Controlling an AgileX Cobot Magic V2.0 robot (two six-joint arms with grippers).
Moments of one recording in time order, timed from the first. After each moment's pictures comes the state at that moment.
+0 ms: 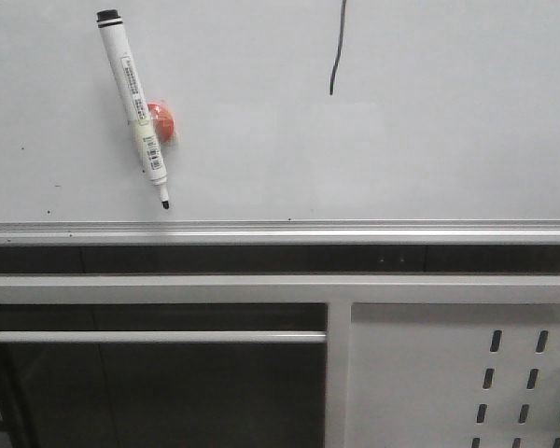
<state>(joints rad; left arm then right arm) -0.05 0.00 0.01 0.06 0.33 -0.04 0.31 -0.01 -0.50 0.20 0.86 -0.41</state>
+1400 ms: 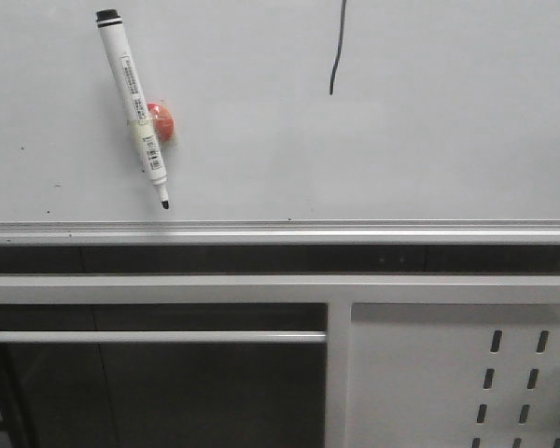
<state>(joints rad) -0.05 0.00 0.01 0.05 0.33 0.00 0.25 -0.01 -0.41 -0.08 0.73 0.03</state>
